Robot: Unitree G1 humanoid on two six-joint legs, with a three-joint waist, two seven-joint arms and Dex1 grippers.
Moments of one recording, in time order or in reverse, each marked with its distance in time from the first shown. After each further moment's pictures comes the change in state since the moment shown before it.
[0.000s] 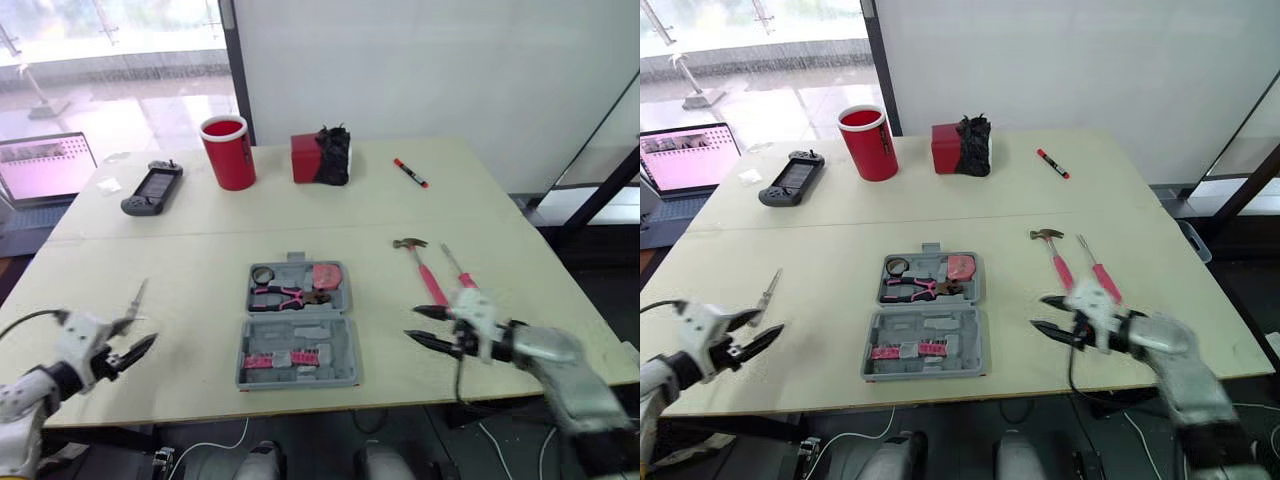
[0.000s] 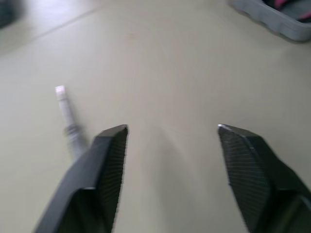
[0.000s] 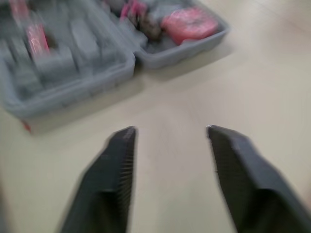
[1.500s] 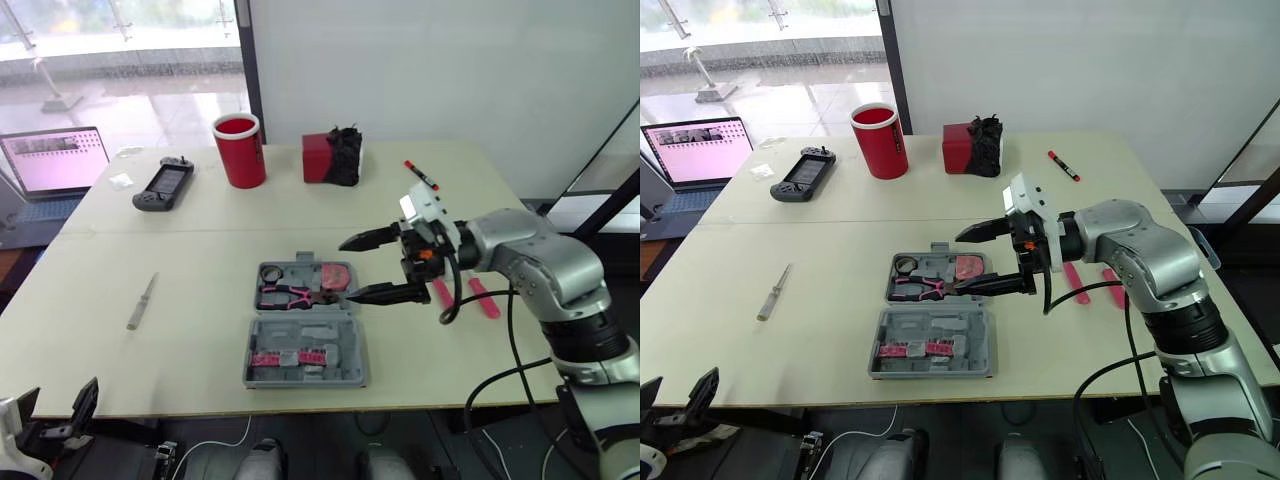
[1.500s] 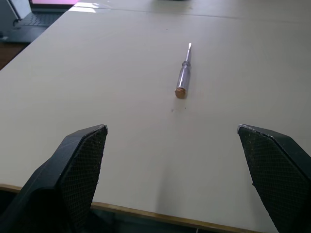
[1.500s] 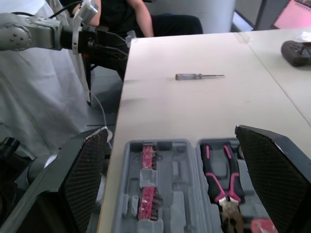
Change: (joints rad) left arm 0.483 -0.356 0.221 -0.691 -0.230 0.335 0.447; right arm -0.793 -0.043 0.361 -0.095 0.213 0.490 0.216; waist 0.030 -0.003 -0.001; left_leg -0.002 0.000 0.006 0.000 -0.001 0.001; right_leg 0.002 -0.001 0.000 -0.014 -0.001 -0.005
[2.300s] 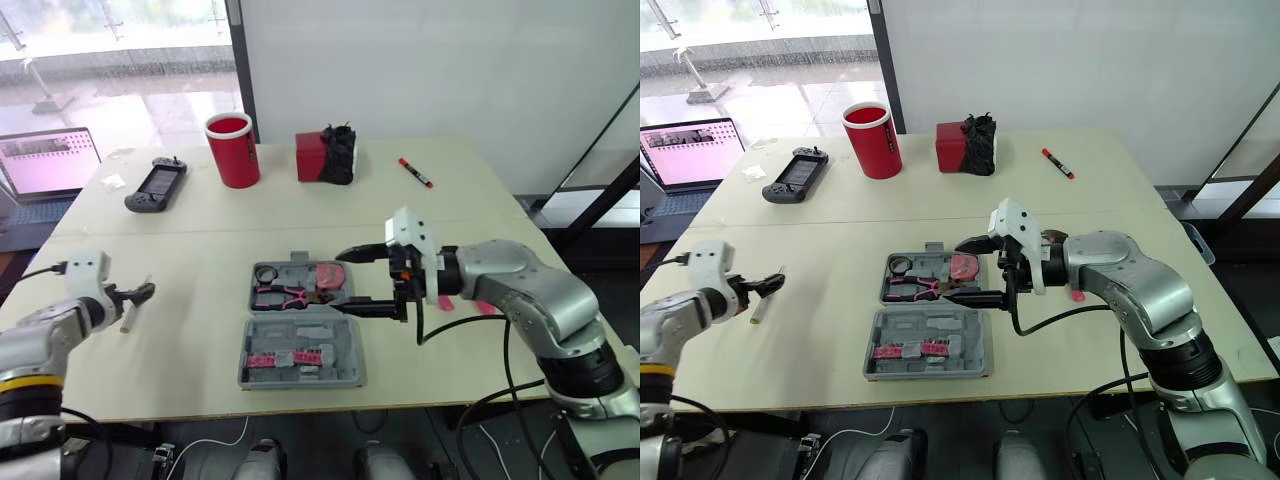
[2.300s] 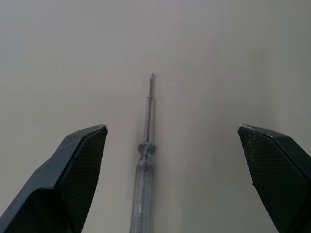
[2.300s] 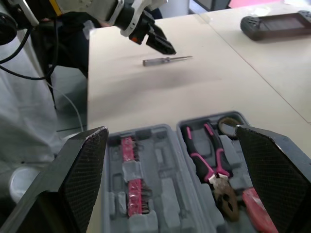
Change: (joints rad) left arm -1.049 0.404 -0.433 0.843 0.222 0.481 -0.021; right arm 0.154 0.034 -0.023 -0.217 -0.023 0.102 -0.279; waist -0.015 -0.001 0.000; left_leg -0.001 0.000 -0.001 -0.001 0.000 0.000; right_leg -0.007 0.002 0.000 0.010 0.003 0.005
